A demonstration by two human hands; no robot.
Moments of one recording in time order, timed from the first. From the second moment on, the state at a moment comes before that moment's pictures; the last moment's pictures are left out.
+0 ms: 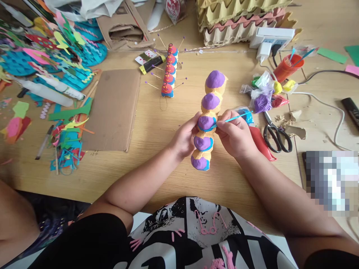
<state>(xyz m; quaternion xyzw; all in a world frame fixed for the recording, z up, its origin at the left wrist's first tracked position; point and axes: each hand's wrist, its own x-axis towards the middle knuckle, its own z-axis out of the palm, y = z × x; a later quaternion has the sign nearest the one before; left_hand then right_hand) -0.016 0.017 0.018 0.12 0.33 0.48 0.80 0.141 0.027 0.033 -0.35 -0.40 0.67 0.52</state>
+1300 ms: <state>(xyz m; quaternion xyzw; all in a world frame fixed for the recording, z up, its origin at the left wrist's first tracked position) -0.016 0.014 0.026 0.13 0.36 0.46 0.80 0.140 0.026 0.033 -0.34 -0.41 0.64 0.54</state>
